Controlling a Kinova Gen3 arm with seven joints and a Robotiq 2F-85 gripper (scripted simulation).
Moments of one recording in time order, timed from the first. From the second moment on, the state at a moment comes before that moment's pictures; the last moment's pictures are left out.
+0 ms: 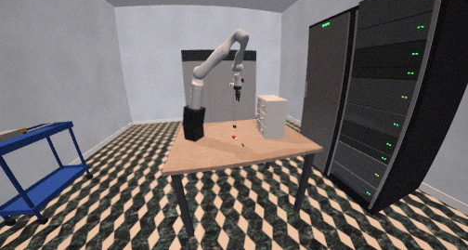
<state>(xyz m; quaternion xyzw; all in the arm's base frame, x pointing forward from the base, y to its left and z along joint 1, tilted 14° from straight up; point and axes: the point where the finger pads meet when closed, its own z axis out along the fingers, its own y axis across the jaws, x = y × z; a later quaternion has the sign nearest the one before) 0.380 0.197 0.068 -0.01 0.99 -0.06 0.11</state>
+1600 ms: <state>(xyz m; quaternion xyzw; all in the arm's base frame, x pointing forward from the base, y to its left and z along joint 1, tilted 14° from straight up) 0.377 0.211 0.057 0.01 0.99 -0.07 0.11</state>
